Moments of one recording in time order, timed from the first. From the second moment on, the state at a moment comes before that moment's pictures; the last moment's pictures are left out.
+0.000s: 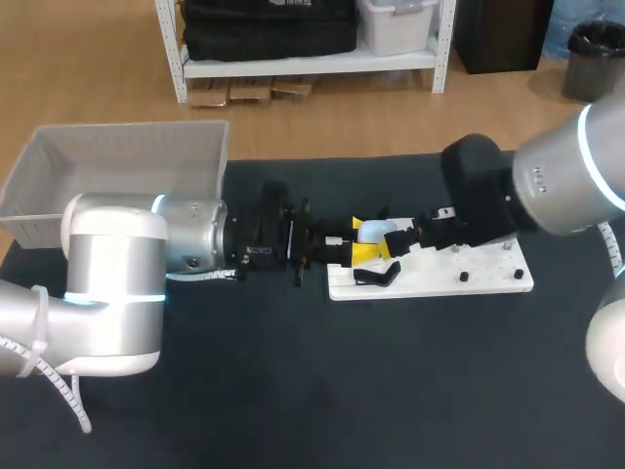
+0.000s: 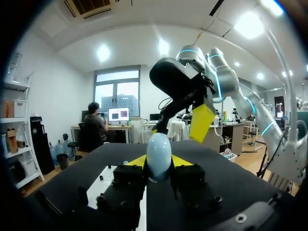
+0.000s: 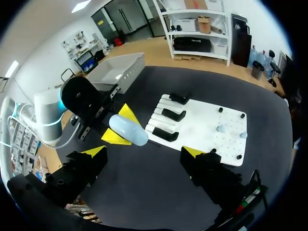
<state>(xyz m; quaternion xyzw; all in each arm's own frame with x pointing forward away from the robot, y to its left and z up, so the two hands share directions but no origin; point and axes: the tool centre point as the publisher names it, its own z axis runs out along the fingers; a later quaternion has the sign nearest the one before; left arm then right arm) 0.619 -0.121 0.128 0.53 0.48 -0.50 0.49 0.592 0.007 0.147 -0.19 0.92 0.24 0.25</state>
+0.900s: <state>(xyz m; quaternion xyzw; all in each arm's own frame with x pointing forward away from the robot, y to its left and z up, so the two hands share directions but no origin) 0.619 -0.121 0.128 0.53 0.48 -0.50 0.49 0.611 0.005 0.139 -0.18 0.93 0.22 0.25</state>
